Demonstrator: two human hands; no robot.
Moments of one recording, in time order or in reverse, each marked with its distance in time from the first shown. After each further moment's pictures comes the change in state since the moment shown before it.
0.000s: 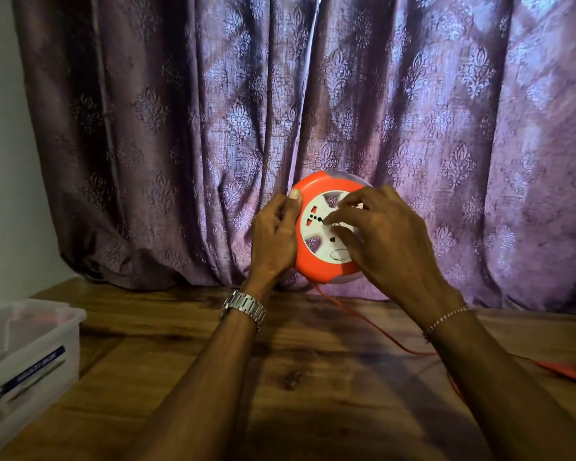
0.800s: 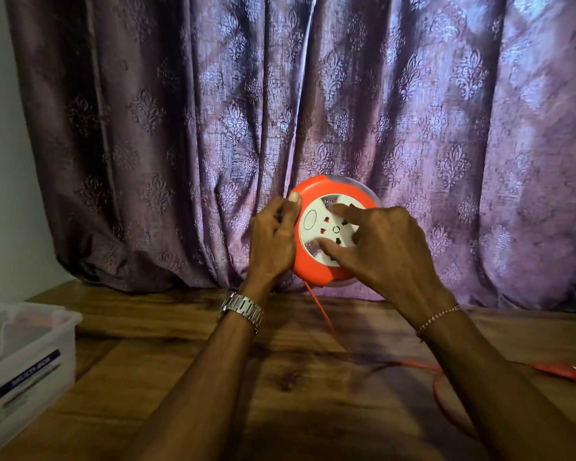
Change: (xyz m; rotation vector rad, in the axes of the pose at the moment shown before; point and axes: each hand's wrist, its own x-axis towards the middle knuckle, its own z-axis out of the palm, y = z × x) left_hand 0.000 -0.003 0.002 -0.009 -0.008 -0.011; right_hand -0.003 -0.001 0.006 -0.050 -0.021 0.188
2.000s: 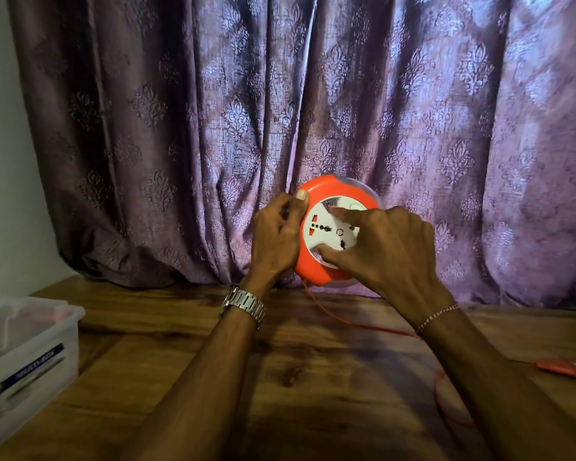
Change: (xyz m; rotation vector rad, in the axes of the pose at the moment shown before) left_hand -0.004 0.007 -0.003 0.126 -0.025 0.072; right_hand -0.004 -0.007 -0.002 -0.164 0.021 0.007
